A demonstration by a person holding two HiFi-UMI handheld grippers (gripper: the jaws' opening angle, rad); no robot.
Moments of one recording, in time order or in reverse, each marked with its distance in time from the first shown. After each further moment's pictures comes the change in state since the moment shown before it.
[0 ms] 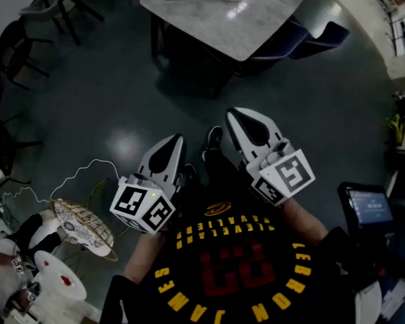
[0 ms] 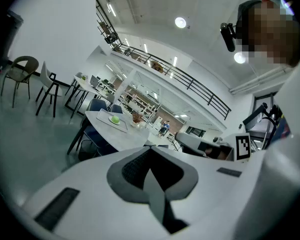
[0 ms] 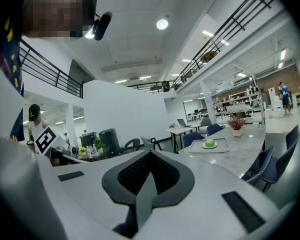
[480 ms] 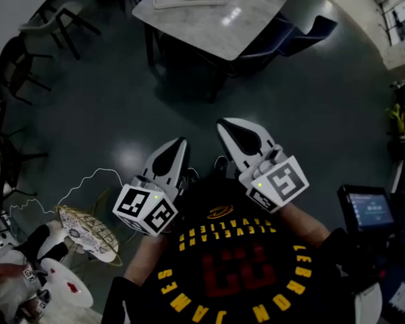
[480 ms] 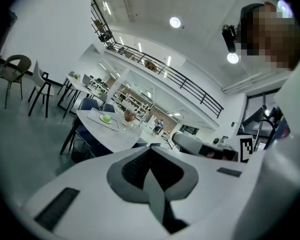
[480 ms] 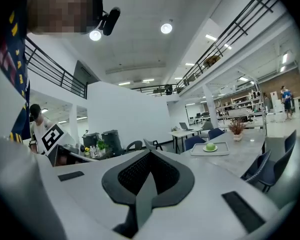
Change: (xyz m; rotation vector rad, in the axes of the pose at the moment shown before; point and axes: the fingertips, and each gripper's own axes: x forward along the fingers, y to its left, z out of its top) left arm -0.008 -0.048 -0.013 0.007 0.026 -0.048; right arm -0.043 0.030 0.004 -0.025 -0.014 0.032
